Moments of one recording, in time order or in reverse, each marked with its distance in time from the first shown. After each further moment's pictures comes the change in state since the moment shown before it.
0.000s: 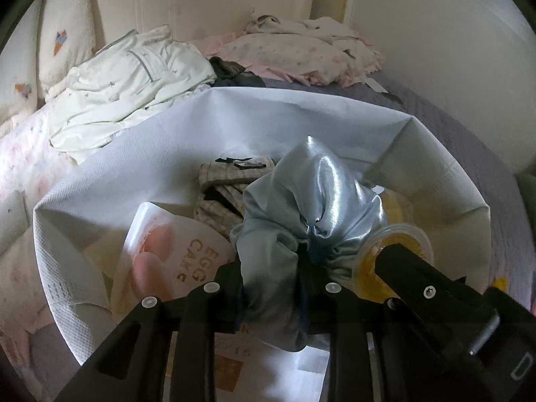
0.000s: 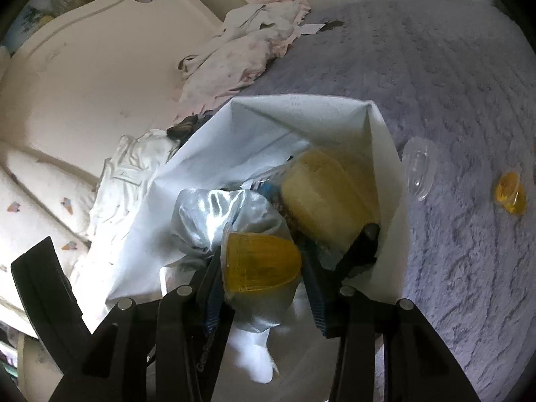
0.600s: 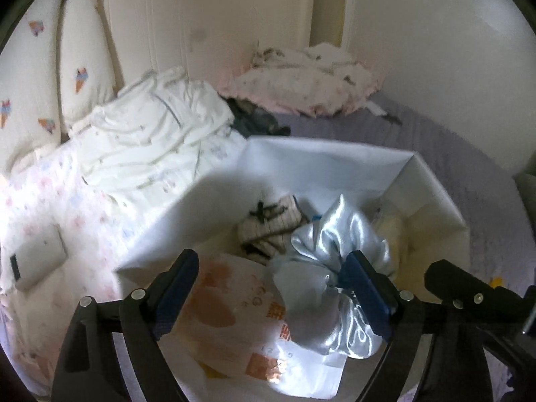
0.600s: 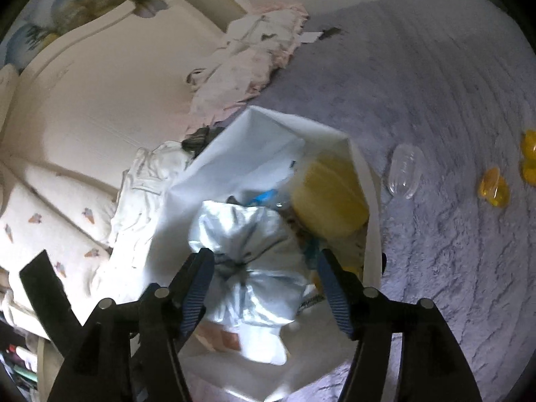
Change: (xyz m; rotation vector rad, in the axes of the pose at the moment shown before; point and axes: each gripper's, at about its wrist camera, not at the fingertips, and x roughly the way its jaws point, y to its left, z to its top) left arm -0.062 0.025 0.021 0.052 -0.099 0.031; right arm -0.042 0.005 0.003 0.029 -0.009 0.057
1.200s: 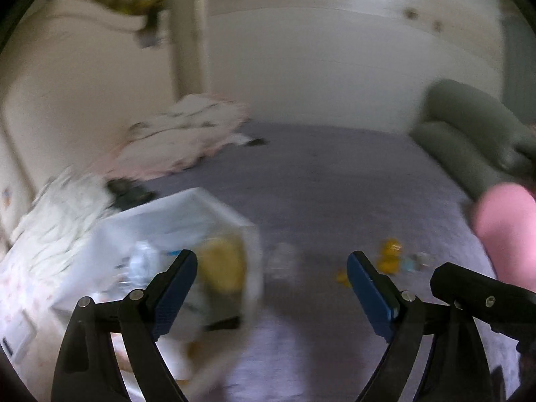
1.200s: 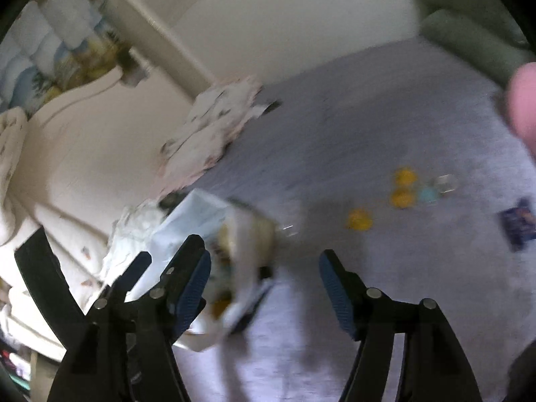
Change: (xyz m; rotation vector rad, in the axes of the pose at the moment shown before) left arm -0.094 -0.161 -0.043 0.384 -0.169 -0.342; right arm -0.191 -0.079 -0.034 0.057 -0.290 -0.154
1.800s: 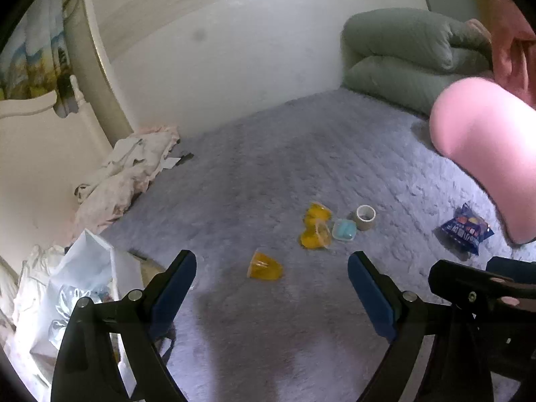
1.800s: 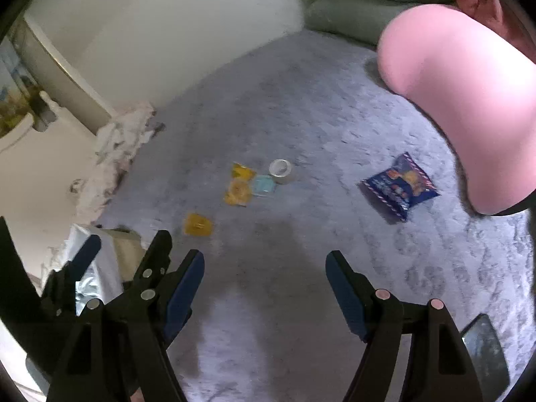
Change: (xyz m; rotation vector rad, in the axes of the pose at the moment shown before) left arm 0.049 -0.160 -0.042 0.361 0.002 -0.012; right arm -0.029 -0.150 -0.022 0.203 -0.019 -0.302
